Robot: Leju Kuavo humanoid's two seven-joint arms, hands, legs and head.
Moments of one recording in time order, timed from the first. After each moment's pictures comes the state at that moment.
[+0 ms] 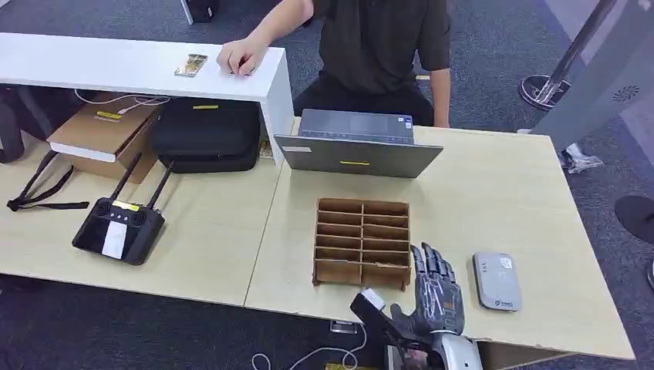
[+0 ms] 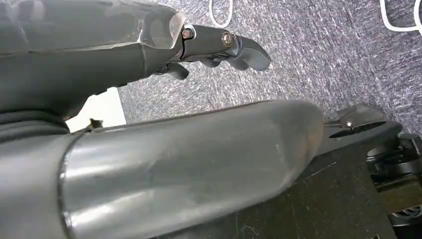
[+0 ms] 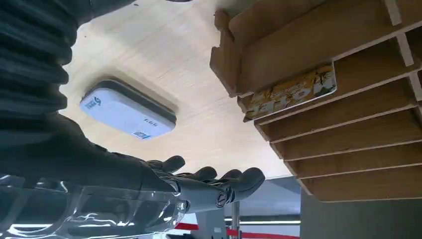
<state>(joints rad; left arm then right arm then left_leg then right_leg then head) -0.06 -0.29 0.69 -0.32 -1.14 0.14 0.05 0.10 0.05 0.46 -1.65 1.37 -0.04 0.25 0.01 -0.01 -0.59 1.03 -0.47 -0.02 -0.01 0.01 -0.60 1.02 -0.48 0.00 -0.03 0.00</state>
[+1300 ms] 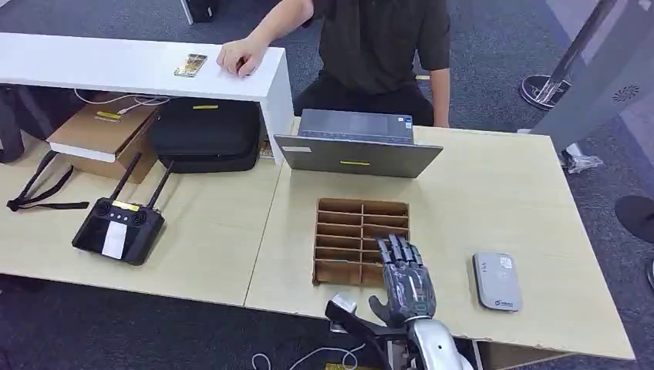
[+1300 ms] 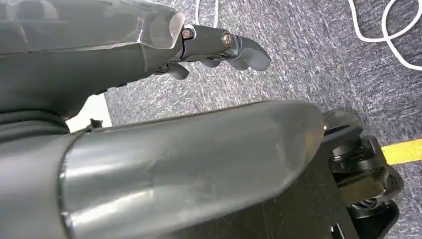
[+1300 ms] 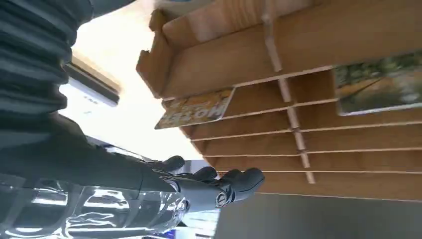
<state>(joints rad) -0.07 -0.29 0.65 -0.32 -1.11 0.15 0.02 -0.02 0.06 0.54 -1.49 1.46 -0.06 0.12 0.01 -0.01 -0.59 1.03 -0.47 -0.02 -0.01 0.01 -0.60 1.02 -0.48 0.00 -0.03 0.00</state>
